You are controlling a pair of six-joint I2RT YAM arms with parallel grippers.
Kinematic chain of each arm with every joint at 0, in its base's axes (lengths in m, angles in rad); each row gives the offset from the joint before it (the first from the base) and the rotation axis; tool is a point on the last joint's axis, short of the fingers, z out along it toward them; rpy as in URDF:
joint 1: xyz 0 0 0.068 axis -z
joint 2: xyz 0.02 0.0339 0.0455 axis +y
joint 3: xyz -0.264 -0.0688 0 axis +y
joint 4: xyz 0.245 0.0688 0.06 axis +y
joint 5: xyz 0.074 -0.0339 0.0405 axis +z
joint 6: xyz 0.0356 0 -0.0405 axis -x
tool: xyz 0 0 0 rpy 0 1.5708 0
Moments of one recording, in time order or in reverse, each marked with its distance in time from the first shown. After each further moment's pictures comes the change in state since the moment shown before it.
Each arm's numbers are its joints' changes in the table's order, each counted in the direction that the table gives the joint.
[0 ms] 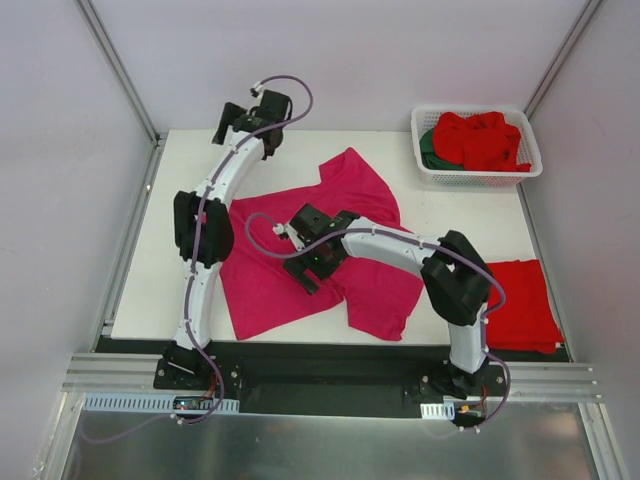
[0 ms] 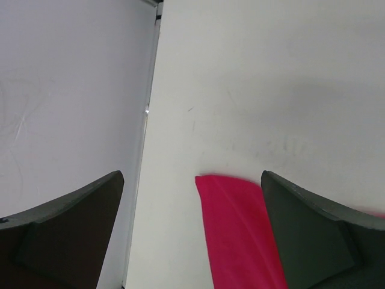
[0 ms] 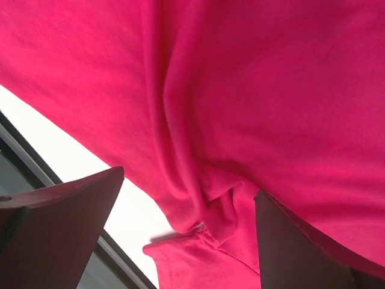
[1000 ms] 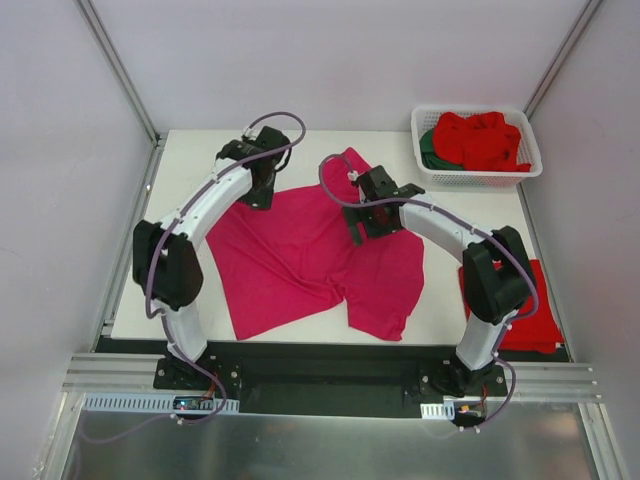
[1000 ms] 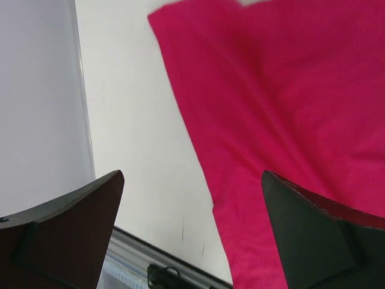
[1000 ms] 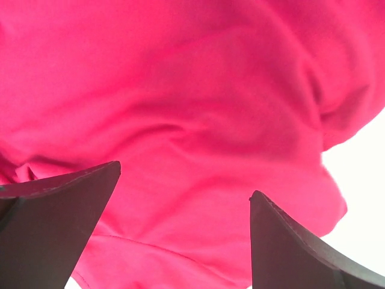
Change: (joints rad) left arm 0.135 -0.464 0.539 0.297 -0.232 0.363; right arm 0.372 -0.160 0.138 -0.117 -0.168 -0.113
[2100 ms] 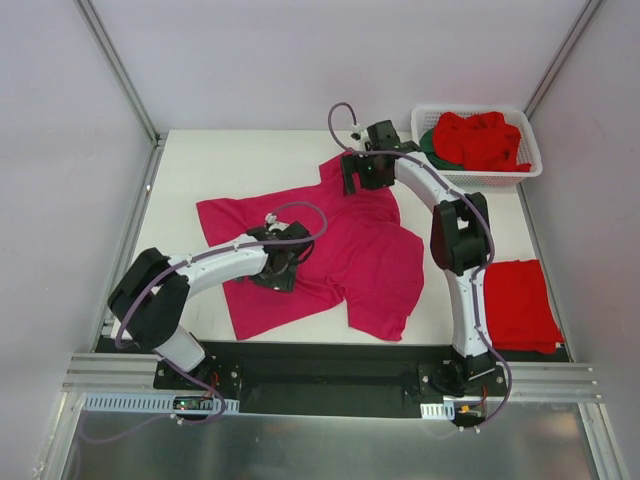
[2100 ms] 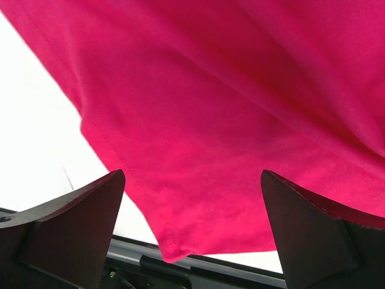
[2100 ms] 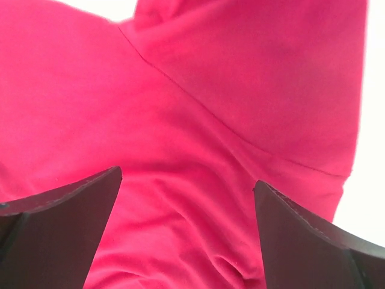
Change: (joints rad) left arm 0.323 -0.291 0.760 -0.259 -0.184 0.340; right arm 0.192 0.478 -0.648 0.010 0.272 0.073
